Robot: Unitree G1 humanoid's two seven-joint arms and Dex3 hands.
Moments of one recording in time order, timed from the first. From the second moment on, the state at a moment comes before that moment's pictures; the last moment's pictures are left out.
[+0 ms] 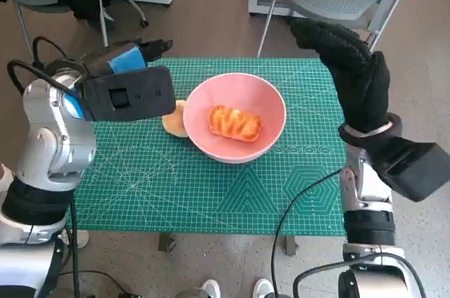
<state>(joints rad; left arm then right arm) -0.90 0.67 -0.30 0.13 0.65 0.48 -0.75 -0.76 -0.17 -0.12 0.54 0.30 -0.67 0.52</state>
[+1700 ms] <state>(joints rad) -1.17 0.39 -0.48 1.21 0.66 0.18 -0.45 -0.73 -0.21 -0.14 0.50 0.31 -0.64 0.54</state>
